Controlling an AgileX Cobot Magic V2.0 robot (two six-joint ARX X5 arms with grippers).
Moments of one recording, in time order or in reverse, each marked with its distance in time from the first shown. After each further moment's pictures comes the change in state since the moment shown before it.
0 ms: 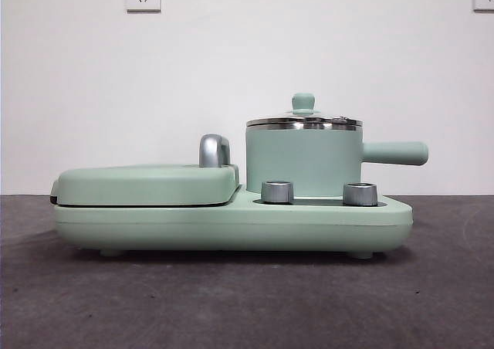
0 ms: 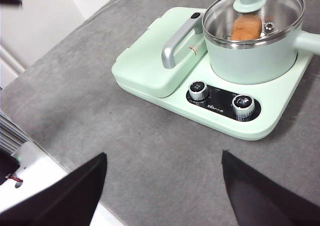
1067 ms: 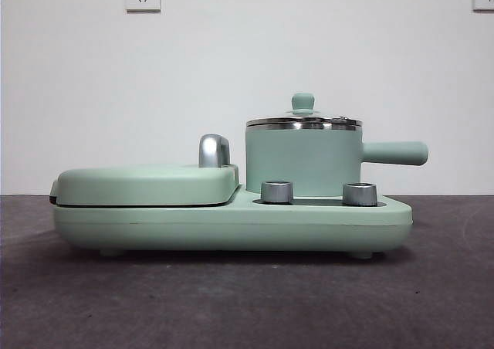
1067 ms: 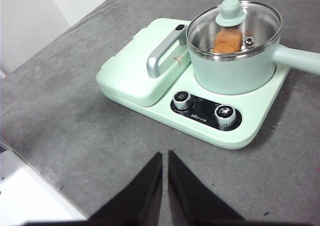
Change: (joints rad) left arm -0.001 -0.559 -0.612 0.387 0.000 -0.215; right arm 0.000 0.000 0.000 0.023 0.060 -0.023
